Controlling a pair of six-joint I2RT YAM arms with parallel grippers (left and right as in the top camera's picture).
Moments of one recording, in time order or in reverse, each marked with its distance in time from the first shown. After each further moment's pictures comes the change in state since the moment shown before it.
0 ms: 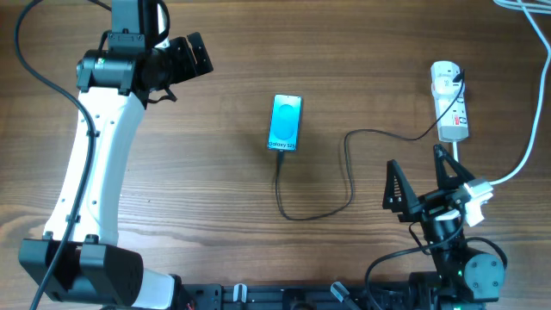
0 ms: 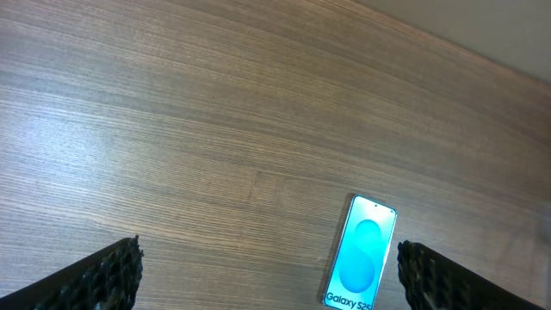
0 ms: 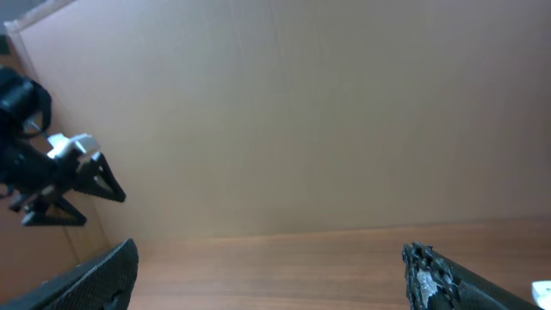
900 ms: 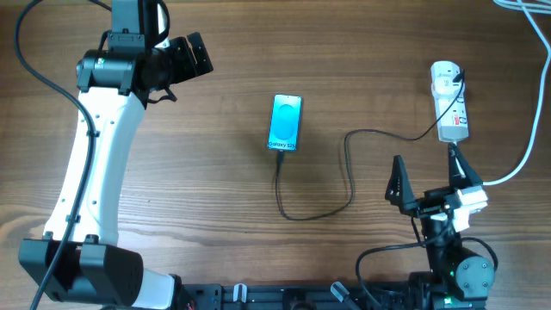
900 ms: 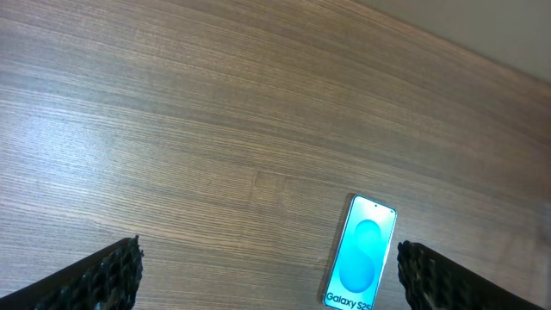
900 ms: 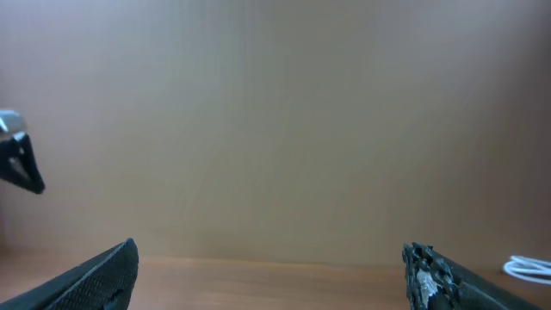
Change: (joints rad) left arm 0.000 0.000 0.000 0.000 0.000 0.000; right arm 0.000 -0.003 -0.127 0.212 0.119 -0.221
